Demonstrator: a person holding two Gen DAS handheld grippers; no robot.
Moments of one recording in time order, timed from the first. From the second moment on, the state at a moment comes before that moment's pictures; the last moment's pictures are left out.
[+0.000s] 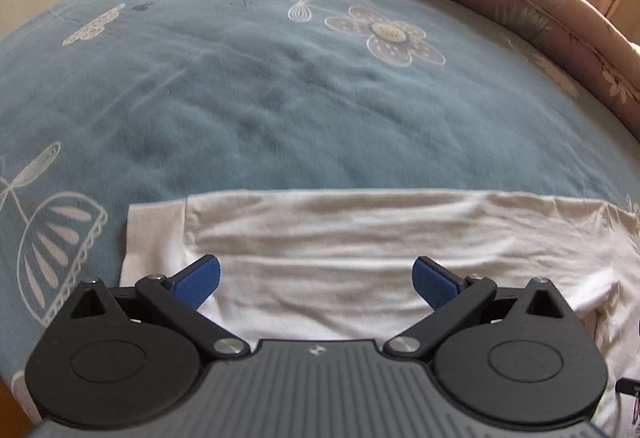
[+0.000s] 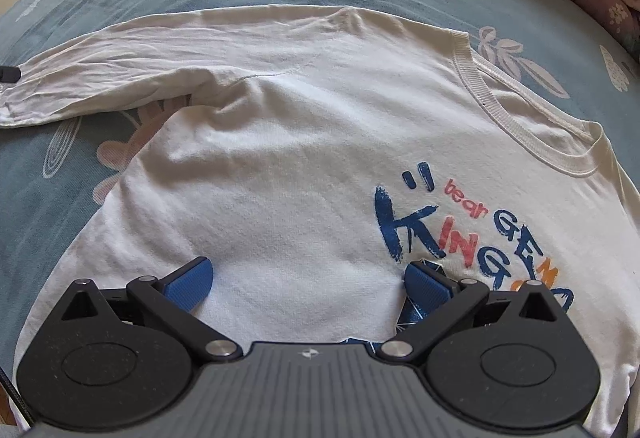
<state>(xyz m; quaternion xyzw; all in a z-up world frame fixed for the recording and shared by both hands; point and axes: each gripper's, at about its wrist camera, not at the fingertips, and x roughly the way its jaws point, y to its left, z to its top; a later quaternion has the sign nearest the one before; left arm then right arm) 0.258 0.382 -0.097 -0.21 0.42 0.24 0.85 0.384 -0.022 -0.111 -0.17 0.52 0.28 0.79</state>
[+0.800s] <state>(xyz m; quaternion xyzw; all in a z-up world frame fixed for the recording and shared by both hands) 0.207 0.360 -0.088 -0.30 0.40 0.25 0.83 0.390 -0.015 -0.109 -0.18 0.54 0.26 0.78</state>
